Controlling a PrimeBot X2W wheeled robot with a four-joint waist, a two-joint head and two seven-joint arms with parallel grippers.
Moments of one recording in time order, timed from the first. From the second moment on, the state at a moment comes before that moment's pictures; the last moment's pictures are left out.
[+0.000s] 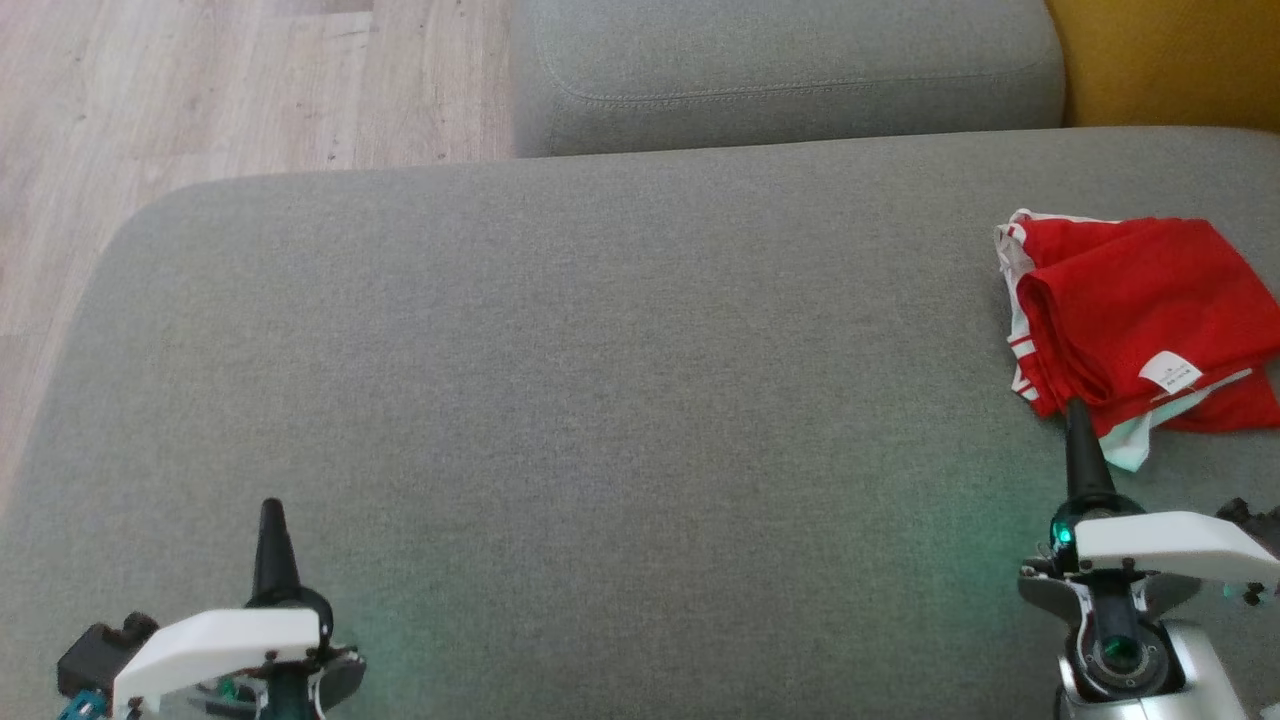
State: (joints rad) left arm -0.04 0.05 0.00 0.30 -1.23 -0.09 0.00; right arm -0.11 -0.05 -0.02 0.33 1.22 0.13 -0.02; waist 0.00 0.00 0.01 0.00
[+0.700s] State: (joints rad) left arm -0.04 0.05 0.04 0.29 -1.45 -0.11 0.06; right arm -0.09 -0.05 -0.07 0.30 1.45 0.13 0.04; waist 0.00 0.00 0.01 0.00
